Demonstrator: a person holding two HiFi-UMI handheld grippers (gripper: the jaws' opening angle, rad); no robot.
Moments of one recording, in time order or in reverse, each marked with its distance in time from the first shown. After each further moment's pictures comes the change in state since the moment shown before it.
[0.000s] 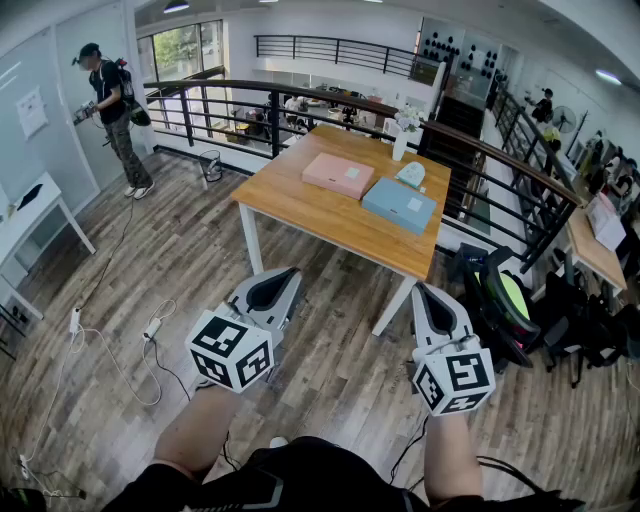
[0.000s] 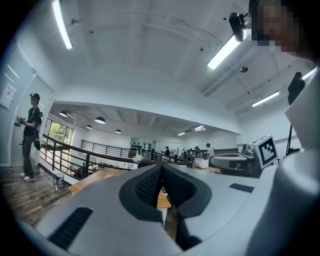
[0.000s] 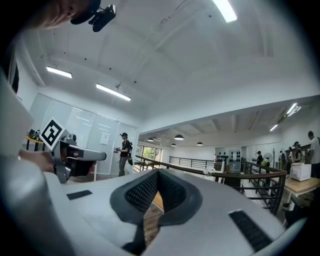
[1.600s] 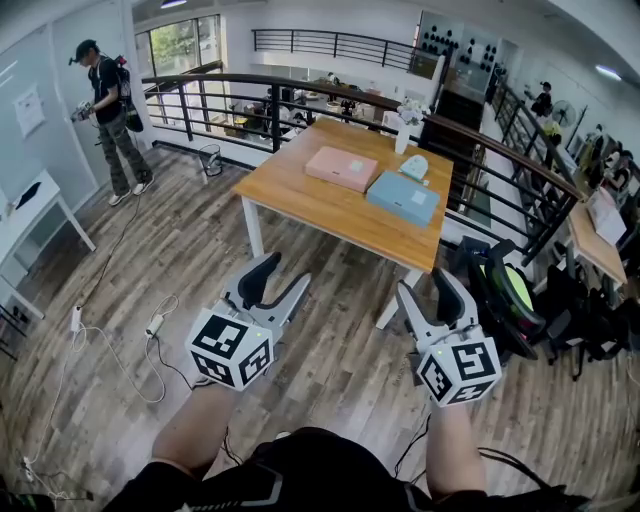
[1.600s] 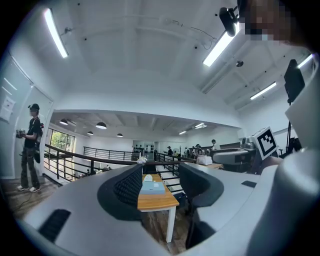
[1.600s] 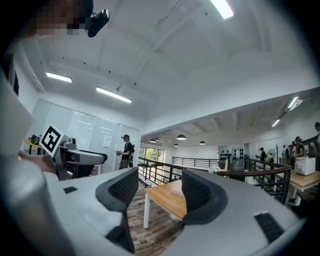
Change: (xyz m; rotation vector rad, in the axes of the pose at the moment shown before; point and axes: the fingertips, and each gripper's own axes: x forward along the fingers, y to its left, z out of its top) left arm -0.018 0.023 0.002 0.084 -0.004 0.026; right arm 0.014 0.023 0.002 0.040 -0.014 0.036
